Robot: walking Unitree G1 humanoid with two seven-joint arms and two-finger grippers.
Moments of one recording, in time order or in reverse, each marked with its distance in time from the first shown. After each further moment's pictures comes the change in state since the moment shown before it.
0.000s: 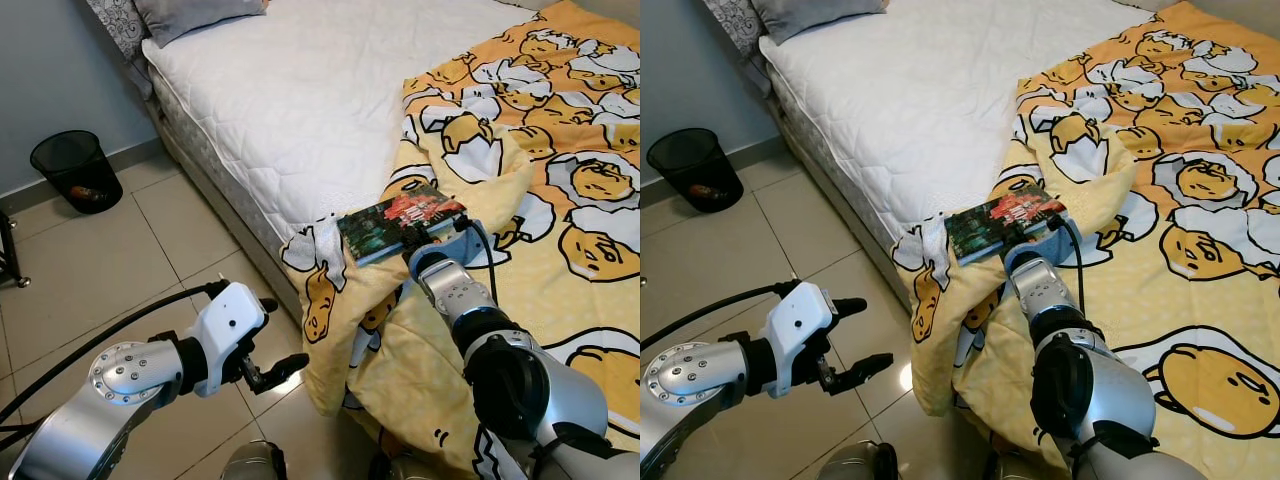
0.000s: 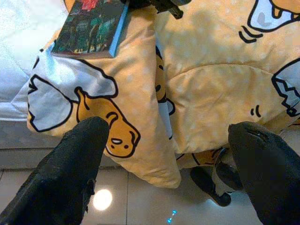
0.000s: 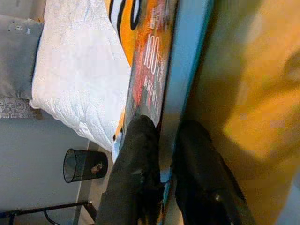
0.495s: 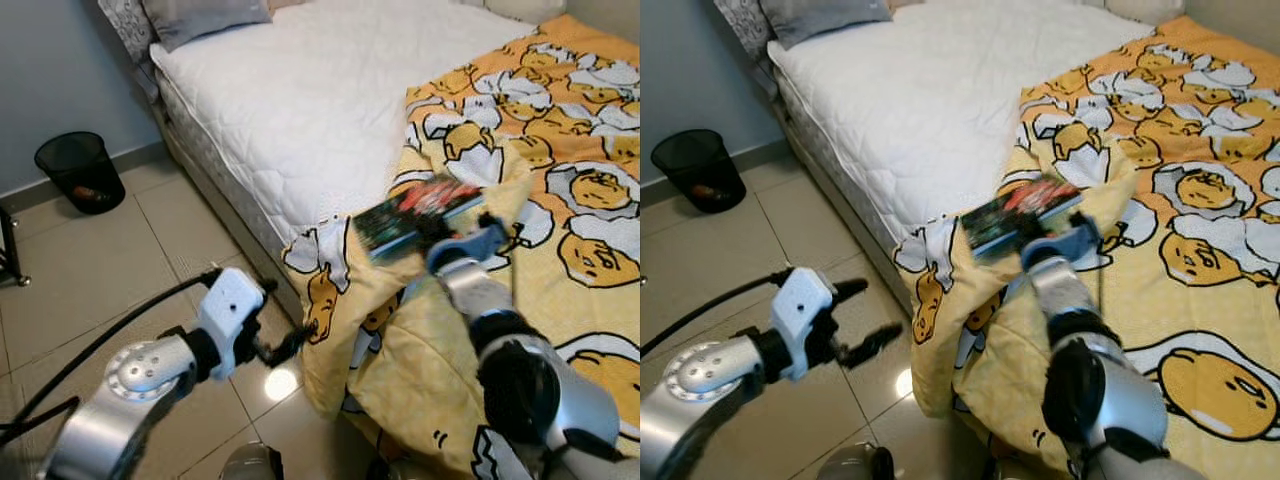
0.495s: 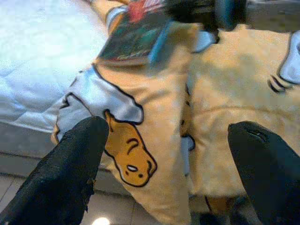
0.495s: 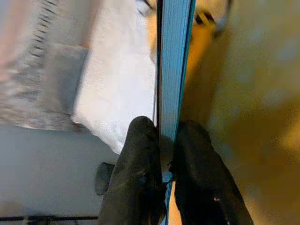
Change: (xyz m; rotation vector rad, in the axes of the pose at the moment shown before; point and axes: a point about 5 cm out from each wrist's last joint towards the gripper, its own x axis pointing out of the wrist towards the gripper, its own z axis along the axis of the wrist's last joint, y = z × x) left arm 0.016 0.006 0.000 -0.126 -0.151 0.184; right arm -0.007 -0.007 0.034 0.054 -0.092 0.178
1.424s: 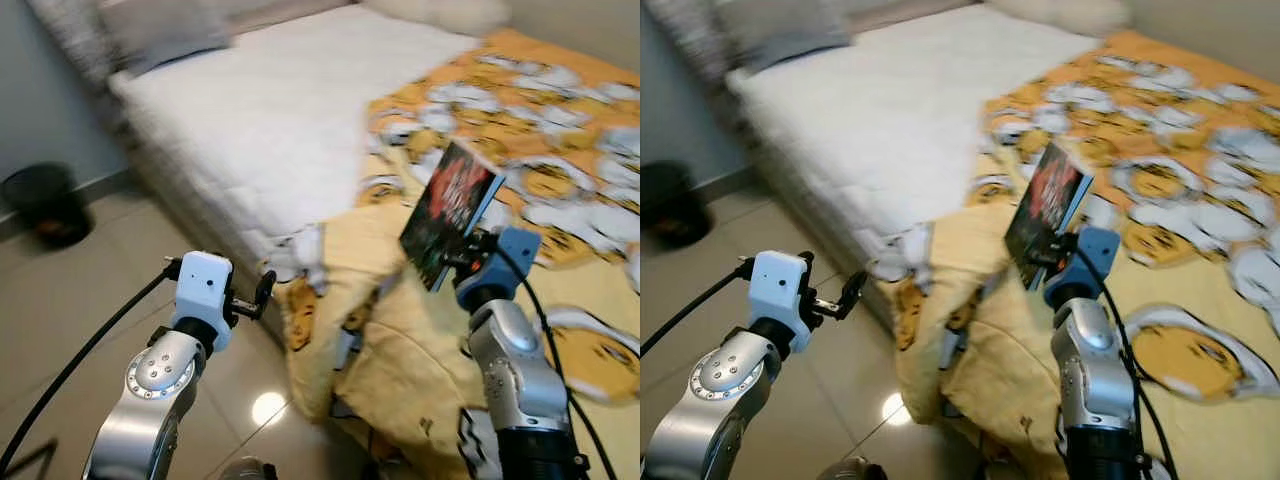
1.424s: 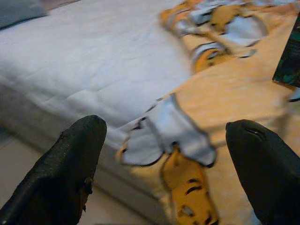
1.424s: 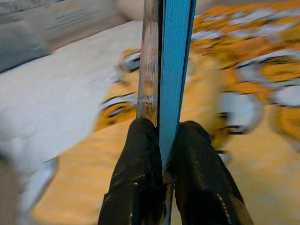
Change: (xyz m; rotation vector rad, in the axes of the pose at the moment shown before) left arm 0.009 0.023 -0.007 -0.078 -0.078 0.474; right arm -0.078 0.008 0.003 -0.857 -0.189 -0.021
